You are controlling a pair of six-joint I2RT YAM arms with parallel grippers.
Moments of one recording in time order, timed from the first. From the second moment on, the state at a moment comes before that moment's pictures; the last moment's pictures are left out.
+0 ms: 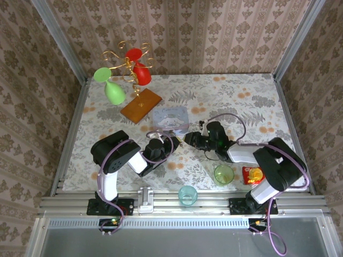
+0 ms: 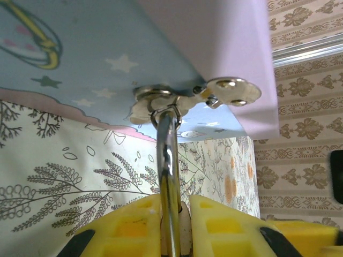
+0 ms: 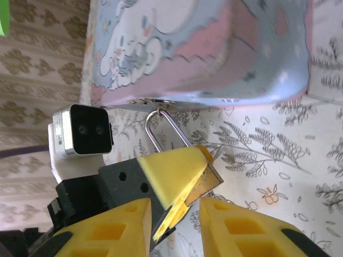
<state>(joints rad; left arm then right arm) -0.84 1.93 0.45 1.18 -0.01 -1.26 0.53 1.54 0.60 0.38 -0.38 0.84</state>
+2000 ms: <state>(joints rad) -0.87 1.88 0.43 1.16 0.02 -1.35 0.59 1.55 0.61 0.21 -0.36 0.16</state>
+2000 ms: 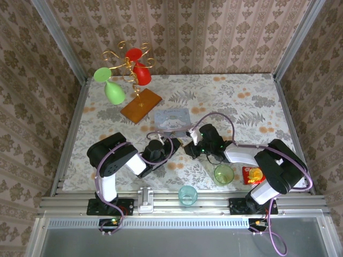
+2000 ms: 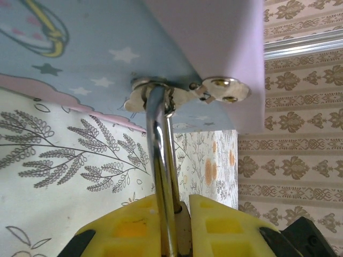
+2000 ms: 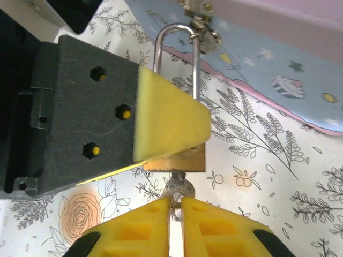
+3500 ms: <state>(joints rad) -0.86 1.86 0.41 1.16 0.05 -1.40 0.81 1.63 0.67 0.17 0.10 -0.03</state>
